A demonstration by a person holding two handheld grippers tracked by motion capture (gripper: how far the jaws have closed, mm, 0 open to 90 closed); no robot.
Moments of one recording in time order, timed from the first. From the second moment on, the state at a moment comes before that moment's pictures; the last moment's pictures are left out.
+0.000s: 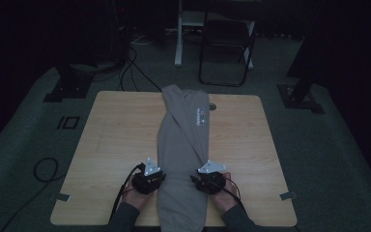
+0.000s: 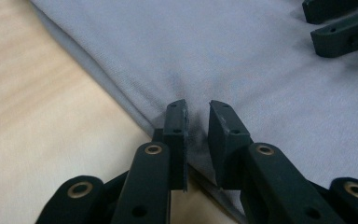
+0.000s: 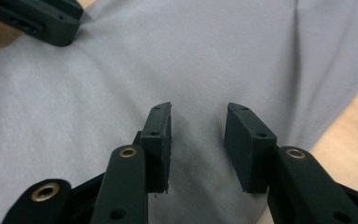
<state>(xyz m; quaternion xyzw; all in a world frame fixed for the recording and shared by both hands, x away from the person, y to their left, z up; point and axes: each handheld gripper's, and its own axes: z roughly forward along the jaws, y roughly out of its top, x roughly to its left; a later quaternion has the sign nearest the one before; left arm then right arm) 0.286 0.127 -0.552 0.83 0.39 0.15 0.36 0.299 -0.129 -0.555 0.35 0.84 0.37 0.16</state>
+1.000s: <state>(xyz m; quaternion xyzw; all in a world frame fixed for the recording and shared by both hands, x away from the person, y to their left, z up) 0.403 0.116 -0.553 0.80 0.45 0.20 0.35 0.432 -0.083 -0.546 0.41 0.83 0.31 0.22</state>
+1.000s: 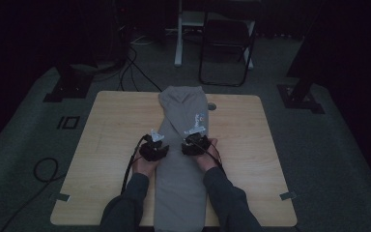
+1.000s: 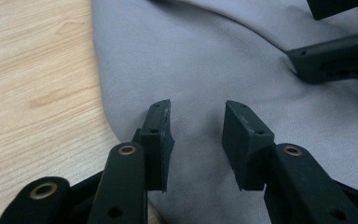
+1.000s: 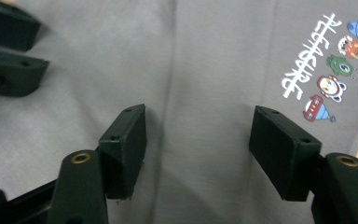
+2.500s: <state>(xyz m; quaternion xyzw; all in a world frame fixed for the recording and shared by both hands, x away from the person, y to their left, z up) 0.325 0.130 -0.534 0.81 0.40 0.20 0.37 0.369 -0.136 -0.527 0.38 0.83 0.36 0.17</state>
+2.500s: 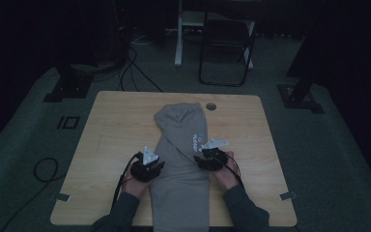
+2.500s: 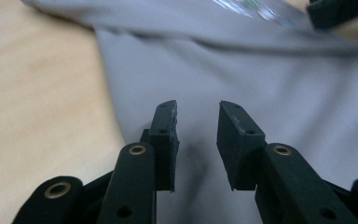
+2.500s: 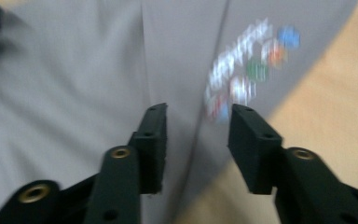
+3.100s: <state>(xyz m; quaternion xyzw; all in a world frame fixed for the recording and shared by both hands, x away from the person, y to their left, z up) 0.372 0.131 -0.554 0.80 0.43 0.23 0.35 0.438 -0.063 -0.545 0.41 0.83 0.31 0.20</state>
